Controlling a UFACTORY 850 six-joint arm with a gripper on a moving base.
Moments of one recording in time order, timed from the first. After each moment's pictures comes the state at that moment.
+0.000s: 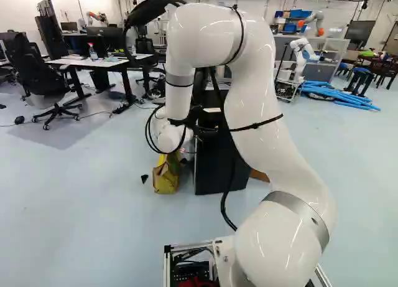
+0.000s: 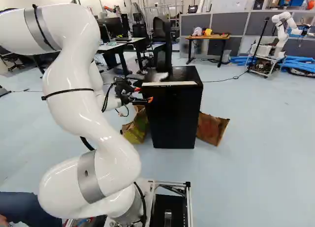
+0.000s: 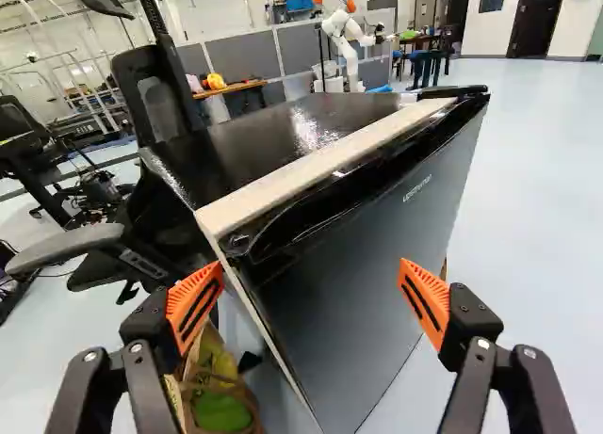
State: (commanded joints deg) arm 28.8 -36.5 -46.4 69.8 72.2 0.0
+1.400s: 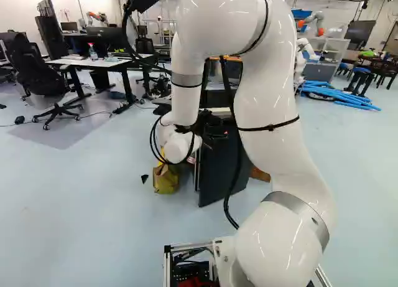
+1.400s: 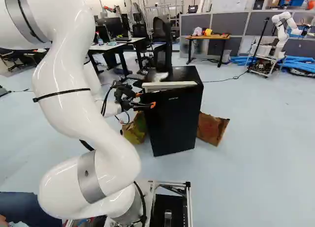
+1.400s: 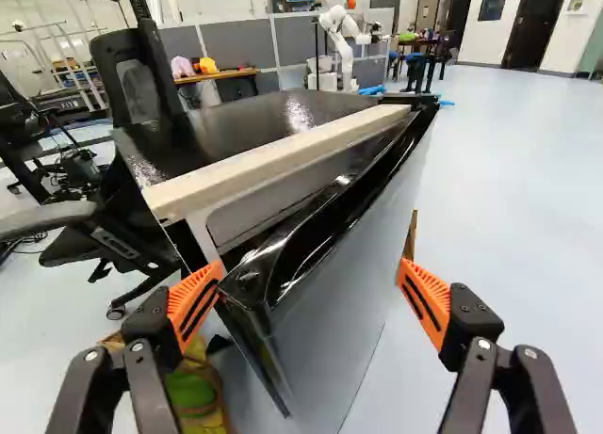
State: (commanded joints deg) arm 30.8 -28.7 -33.1 70.8 72.8 0.0
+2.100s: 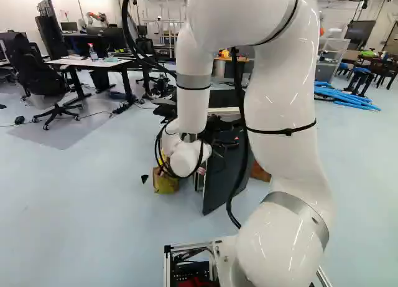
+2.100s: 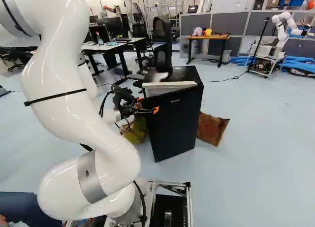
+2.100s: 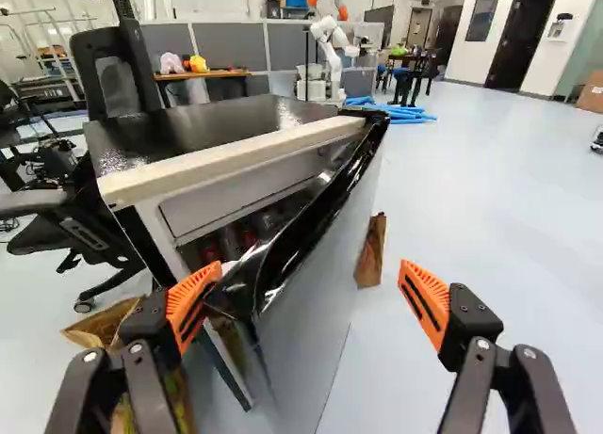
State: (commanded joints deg) arm 32.4 -23.4 -24.2 73.7 75.4 0.0
